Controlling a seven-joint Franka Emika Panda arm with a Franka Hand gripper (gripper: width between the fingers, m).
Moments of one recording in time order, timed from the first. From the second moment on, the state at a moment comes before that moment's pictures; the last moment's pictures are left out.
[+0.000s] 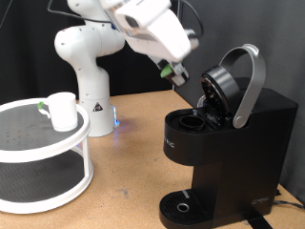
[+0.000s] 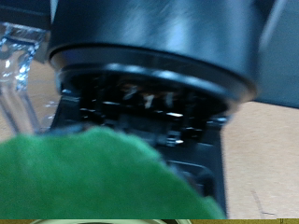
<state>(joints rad) 0.42 -0.23 -0.46 -2.20 0.54 2.02 -1.17</state>
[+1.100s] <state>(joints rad) 0.43 -0.07 -0.40 -2.19 0.54 2.09 -1.17</state>
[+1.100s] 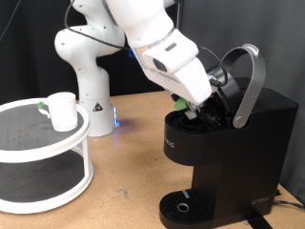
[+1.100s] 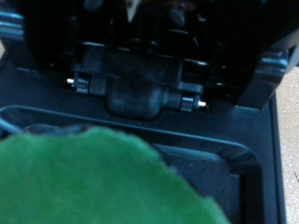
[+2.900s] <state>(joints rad) 0.43 0.01 -0.35 -2.19 0.53 2.16 -1.17</state>
